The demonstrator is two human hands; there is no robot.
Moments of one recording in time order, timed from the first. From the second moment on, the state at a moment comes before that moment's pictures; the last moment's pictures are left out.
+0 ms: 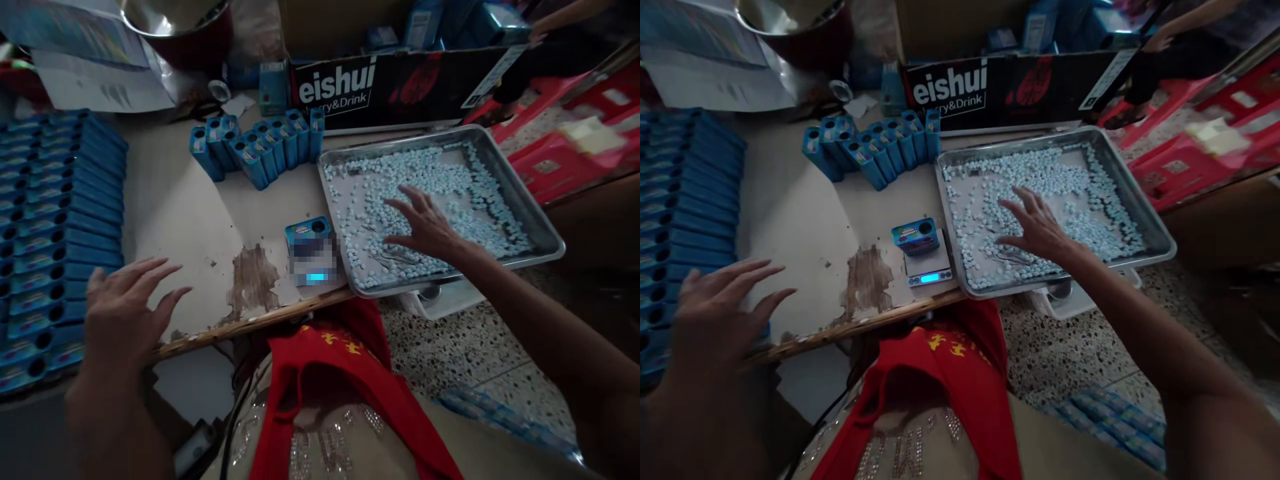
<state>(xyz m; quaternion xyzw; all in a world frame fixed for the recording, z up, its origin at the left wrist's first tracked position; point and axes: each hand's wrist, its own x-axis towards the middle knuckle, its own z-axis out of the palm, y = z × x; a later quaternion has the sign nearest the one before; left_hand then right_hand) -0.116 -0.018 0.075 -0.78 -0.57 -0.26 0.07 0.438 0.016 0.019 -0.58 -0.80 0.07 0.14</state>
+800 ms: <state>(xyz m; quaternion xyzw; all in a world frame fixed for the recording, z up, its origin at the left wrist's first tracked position) -0.042 0.003 0.042 -0.79 -0.54 -0.30 -0.07 0.407 0.063 0.015 -0.64 -0.46 0.41 0.46</state>
